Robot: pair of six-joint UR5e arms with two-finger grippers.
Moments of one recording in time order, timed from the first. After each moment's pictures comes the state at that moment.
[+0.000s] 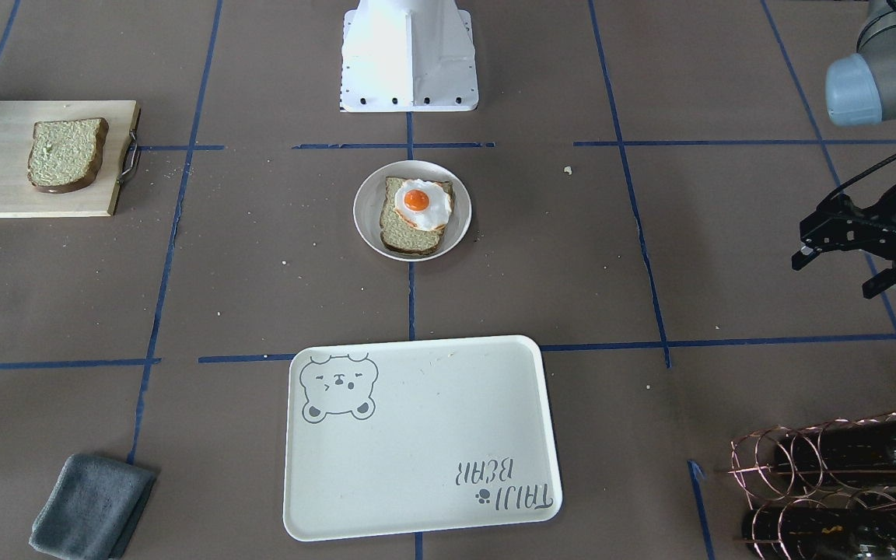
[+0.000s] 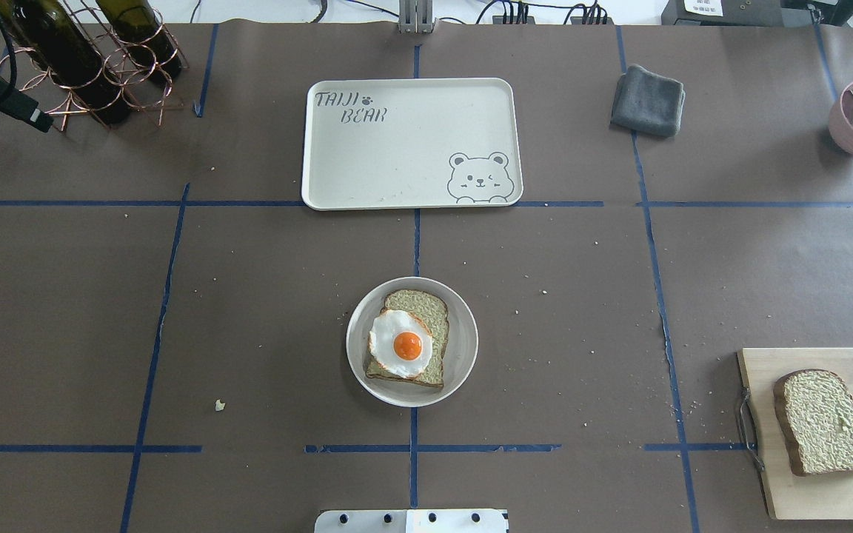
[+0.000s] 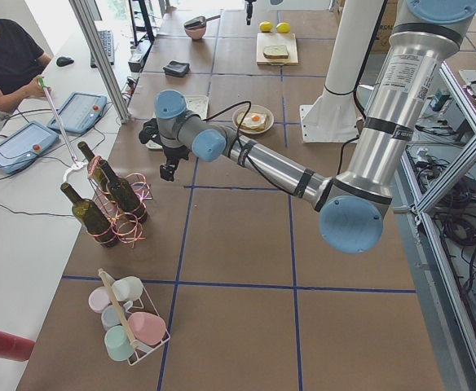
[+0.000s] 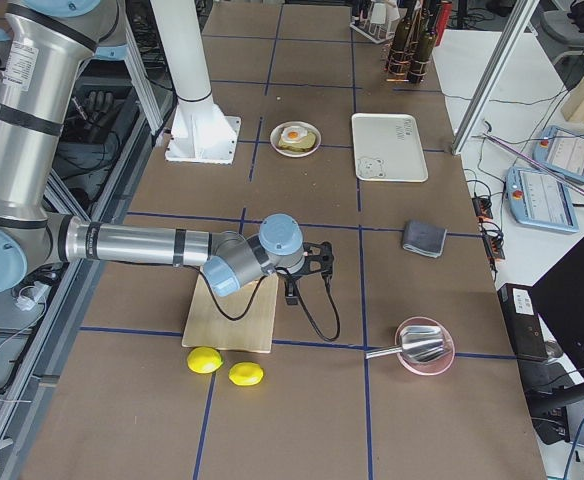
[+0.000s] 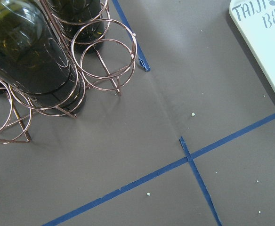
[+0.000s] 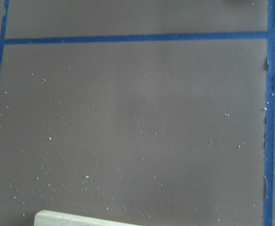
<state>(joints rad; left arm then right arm) -1.24 -1.86 -1.72 -1.74 -2.37 -0.26 1.26 -1.92 1.81 -0.94 2.42 0.56</state>
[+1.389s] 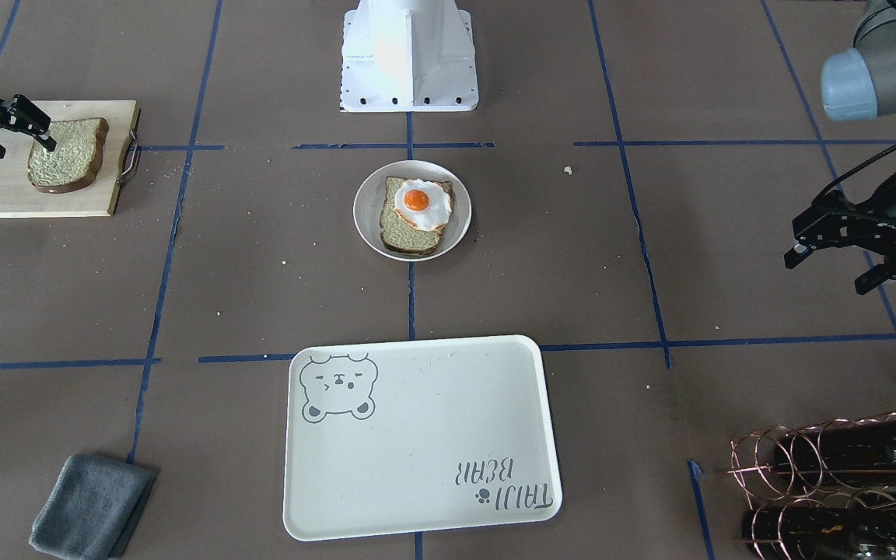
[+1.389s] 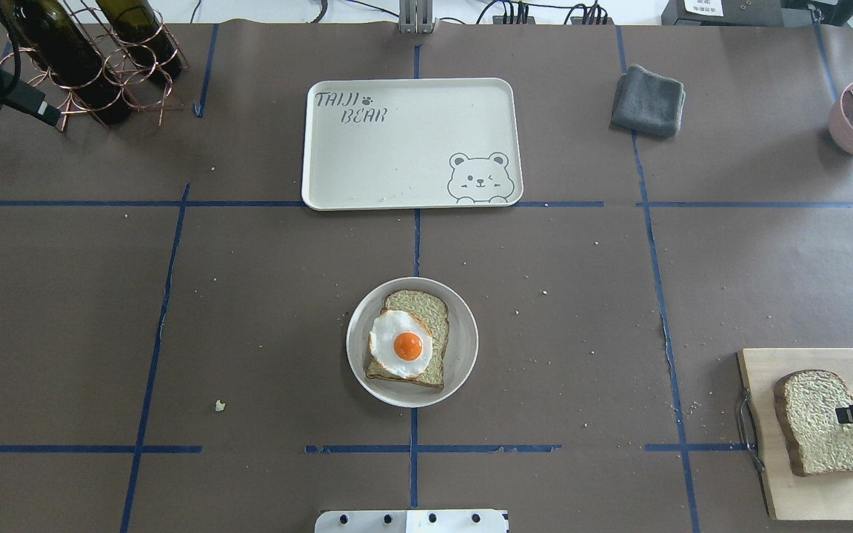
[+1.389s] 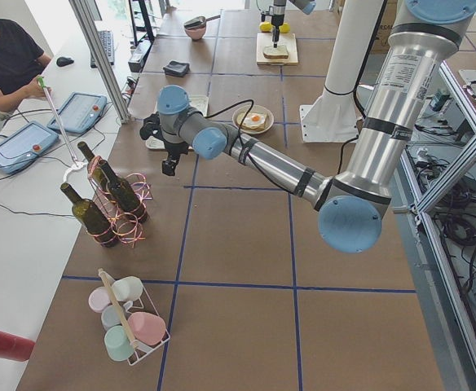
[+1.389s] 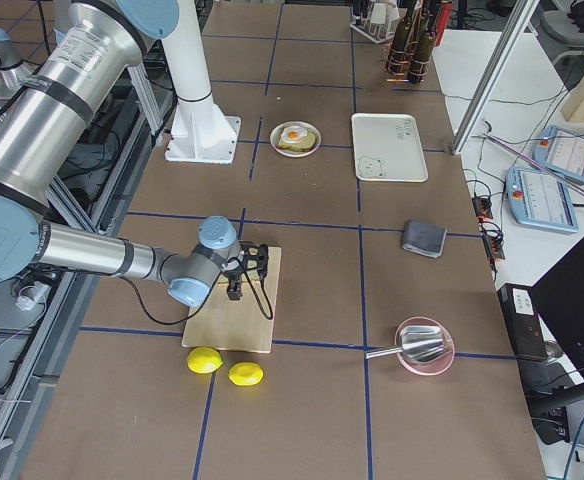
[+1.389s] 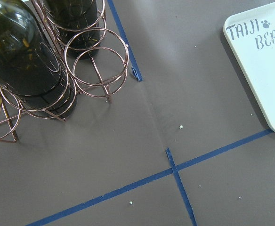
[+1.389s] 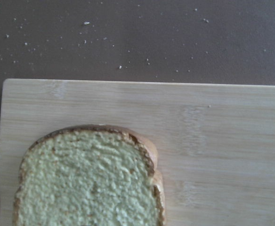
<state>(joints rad) -1.24 -1.86 -1.73 -1.77 -2.37 -0.34 0.62 -2.15 1.78 -0.37 2.00 1.13</state>
